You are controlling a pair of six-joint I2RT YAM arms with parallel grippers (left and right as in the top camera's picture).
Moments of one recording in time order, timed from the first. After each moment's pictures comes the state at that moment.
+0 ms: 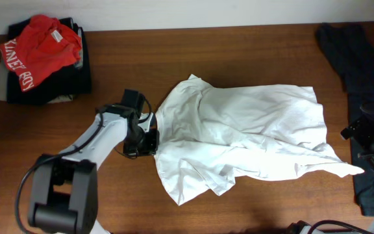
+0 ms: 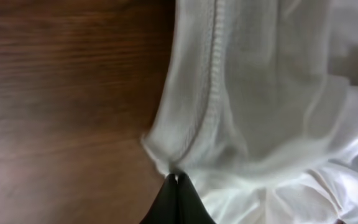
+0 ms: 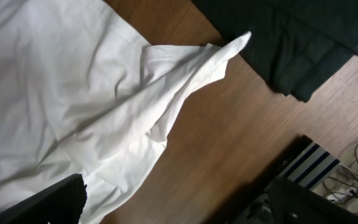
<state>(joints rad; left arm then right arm) -0.24 1.79 1.08 -0.85 0.32 -0.23 -0.61 1.37 1.42 -1.44 -0.01 0.35</state>
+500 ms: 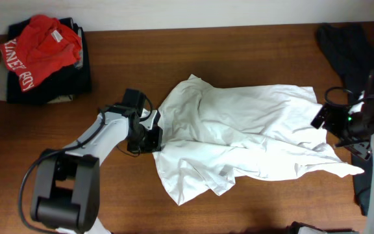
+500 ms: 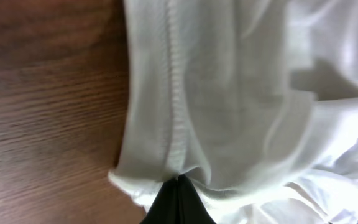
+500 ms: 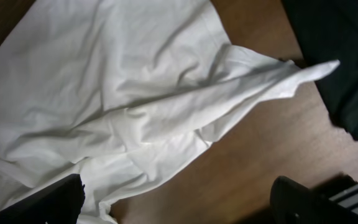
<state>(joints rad) -0.24 1.82 1.08 -0.78 0.39 -0.18 -0.34 1.37 1.42 -1.37 -0.05 0.34</state>
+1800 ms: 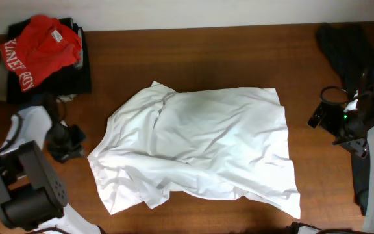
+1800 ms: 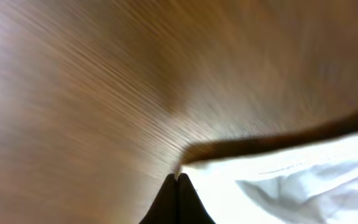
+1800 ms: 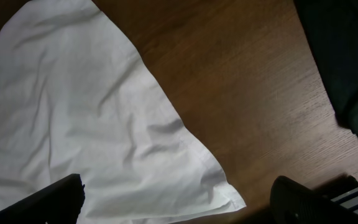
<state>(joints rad) 0.37 1.90 1.27 -1.07 0.06 -0.36 -0.32 1.40 1.42 -1.37 -0.05 0.34</state>
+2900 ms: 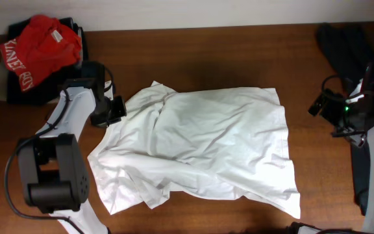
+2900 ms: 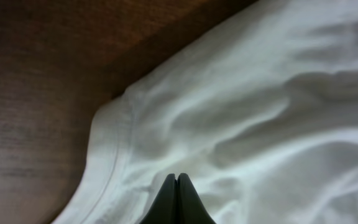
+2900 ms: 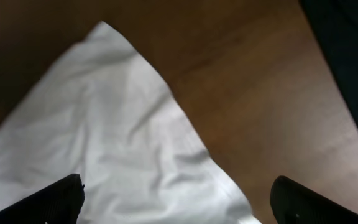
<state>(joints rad) 0.02 1.96 1.39 -0.86 0.14 -0.22 -0.32 1.40 1.42 -1.23 -0.12 0.38</state>
